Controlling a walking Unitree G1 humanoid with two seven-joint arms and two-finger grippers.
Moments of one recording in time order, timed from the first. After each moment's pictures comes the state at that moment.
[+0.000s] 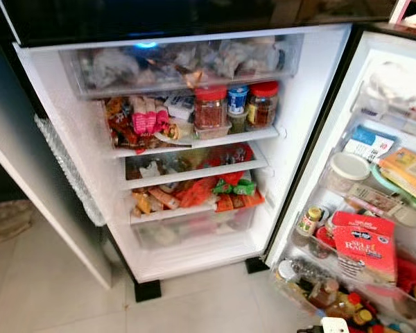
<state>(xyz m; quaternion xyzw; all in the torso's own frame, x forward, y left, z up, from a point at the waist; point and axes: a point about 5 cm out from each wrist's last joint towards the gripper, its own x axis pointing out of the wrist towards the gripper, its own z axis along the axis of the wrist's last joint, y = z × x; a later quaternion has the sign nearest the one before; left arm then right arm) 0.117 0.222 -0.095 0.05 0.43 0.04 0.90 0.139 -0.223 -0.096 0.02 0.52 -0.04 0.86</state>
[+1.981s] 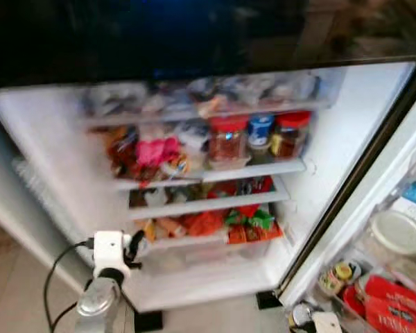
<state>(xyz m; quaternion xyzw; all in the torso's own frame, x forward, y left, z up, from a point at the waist) 0.270 0.205 0.026 0.00 0.08 -0.01 1.00 0.145 -0.216 -0.095 0.02 0.51 -0.01 0.86</state>
